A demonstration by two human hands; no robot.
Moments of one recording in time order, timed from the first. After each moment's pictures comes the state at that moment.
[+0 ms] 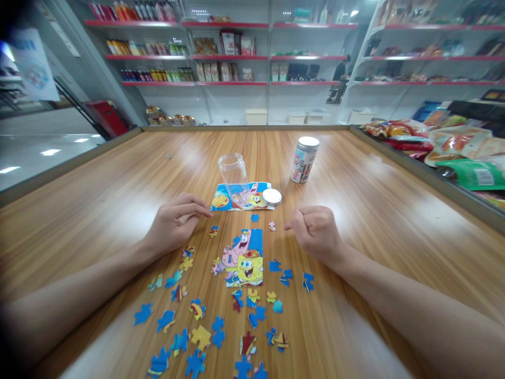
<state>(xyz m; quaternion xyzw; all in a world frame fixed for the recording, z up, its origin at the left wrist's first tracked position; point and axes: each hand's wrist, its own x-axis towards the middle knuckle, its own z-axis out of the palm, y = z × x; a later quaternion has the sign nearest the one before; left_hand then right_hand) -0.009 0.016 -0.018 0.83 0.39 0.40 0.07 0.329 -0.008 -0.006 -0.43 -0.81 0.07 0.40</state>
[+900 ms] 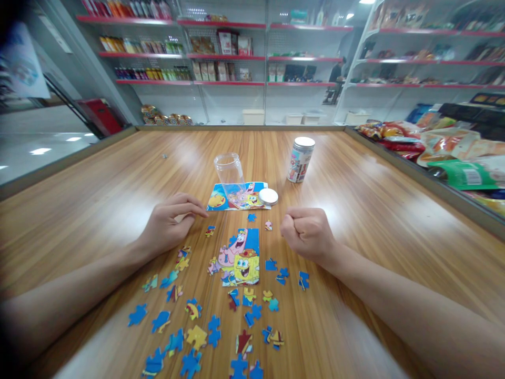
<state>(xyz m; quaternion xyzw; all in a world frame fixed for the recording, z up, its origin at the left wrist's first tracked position) -0.009 0.018 -0.018 0.82 0.39 0.40 0.08 0.326 -0.012 -0.006 -0.39 -0.85 0.03 0.37</state>
